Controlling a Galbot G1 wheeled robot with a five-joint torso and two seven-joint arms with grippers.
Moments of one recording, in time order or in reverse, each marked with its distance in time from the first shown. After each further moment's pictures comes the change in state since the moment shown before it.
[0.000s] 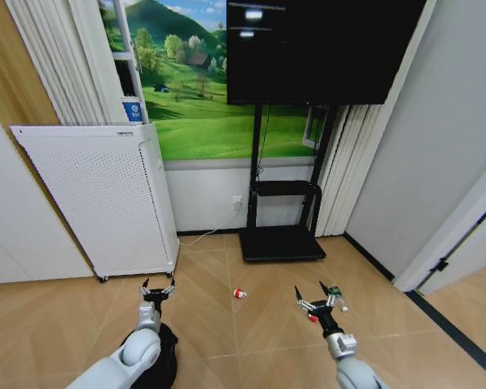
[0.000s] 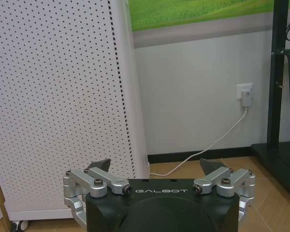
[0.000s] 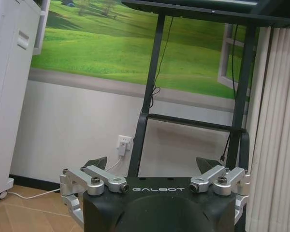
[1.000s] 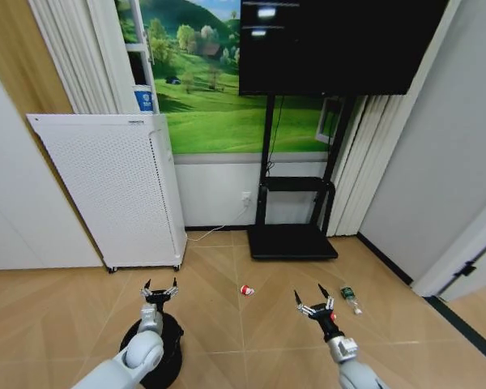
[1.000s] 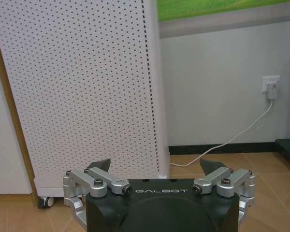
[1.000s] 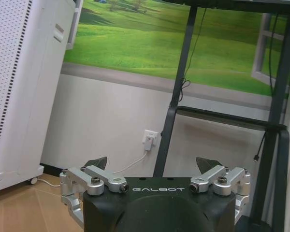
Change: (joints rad) left arm 0.017 -0.013 -0.002 -0.005 0.014 -0.018 -0.009; right arm -0.014 0.008 0.015 -0.038 -0.035 0.031 -0.030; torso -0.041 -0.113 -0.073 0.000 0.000
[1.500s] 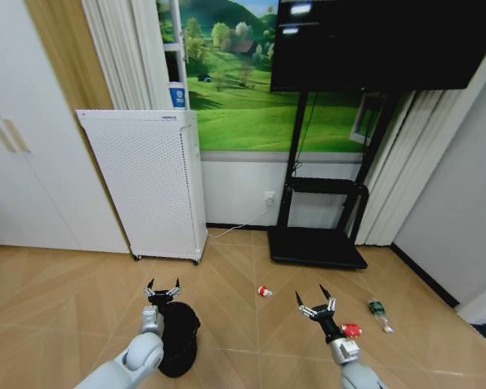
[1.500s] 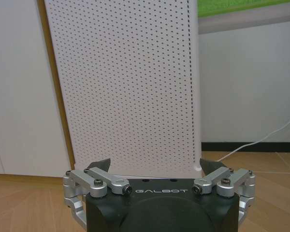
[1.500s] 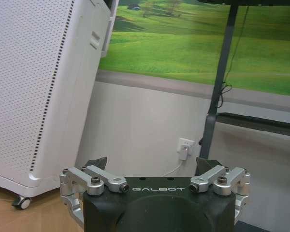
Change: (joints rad) left arm 0.007 -0.007 0.003 0.006 0.021 -0.025 0.044; right arm -0.014 0.010 0.020 -0.001 -0.023 0.010 0.000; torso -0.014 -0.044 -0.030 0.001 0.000
